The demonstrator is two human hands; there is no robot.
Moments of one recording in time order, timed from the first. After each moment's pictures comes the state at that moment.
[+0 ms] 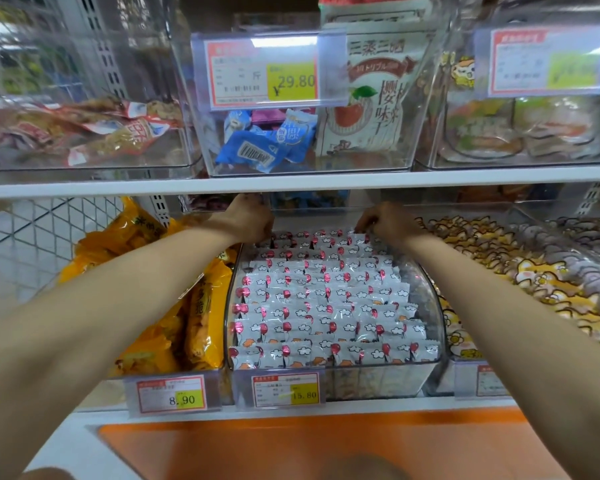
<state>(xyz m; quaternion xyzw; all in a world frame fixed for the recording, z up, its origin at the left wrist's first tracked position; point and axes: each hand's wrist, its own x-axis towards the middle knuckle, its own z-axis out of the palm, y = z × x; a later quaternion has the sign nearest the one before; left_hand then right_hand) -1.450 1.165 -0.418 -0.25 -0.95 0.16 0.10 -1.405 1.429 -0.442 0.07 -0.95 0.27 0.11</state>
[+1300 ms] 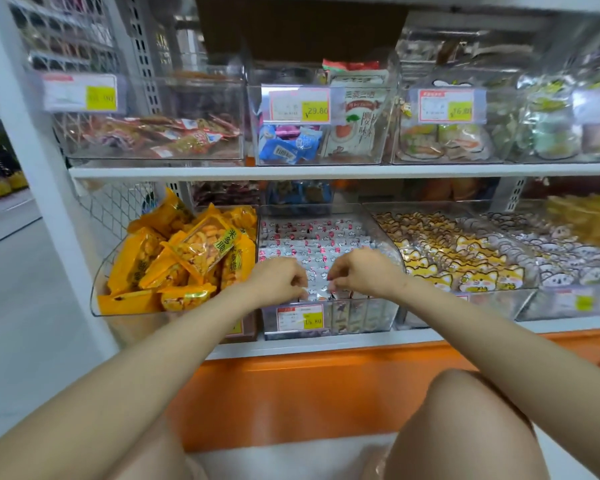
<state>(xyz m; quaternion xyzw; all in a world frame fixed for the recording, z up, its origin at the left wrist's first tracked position) -1.250 1.157 -0.443 -0.33 -0.94 -0.08 0.03 -1.218 1.337 -0.431 0.09 -0.99 0.06 0.04</state>
